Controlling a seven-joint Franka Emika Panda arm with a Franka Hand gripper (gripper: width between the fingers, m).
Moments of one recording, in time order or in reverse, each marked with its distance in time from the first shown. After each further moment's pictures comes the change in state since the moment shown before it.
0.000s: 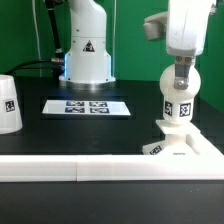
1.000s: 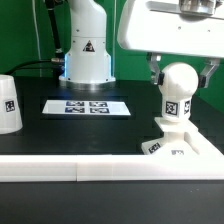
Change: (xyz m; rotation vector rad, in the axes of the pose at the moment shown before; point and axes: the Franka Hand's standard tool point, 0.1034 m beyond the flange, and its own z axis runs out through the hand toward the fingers) arm -0.007 -0.002 0.000 0.014 -0.048 1.004
